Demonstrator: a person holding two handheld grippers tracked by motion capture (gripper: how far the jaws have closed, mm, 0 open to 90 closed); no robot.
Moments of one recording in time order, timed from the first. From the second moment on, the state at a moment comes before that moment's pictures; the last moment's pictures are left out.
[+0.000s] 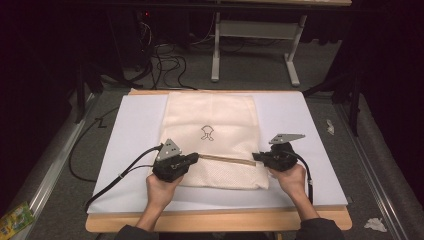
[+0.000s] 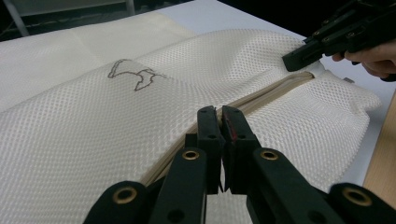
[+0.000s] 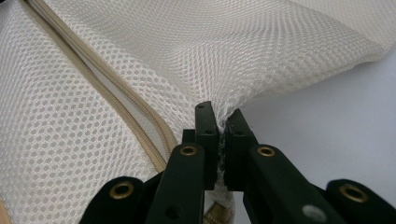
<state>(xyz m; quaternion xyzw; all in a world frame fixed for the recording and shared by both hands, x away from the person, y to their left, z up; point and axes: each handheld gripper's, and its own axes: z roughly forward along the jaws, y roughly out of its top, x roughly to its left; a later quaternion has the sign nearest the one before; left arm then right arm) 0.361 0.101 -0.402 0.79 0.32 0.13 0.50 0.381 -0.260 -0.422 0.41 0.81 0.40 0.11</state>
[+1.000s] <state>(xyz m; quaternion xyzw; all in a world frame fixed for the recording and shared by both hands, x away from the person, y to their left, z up) 0.359 0.131 -0.402 0.77 0.35 0.14 0.51 0.382 -0.259 -0.423 0.42 0.81 0.39 0.12</state>
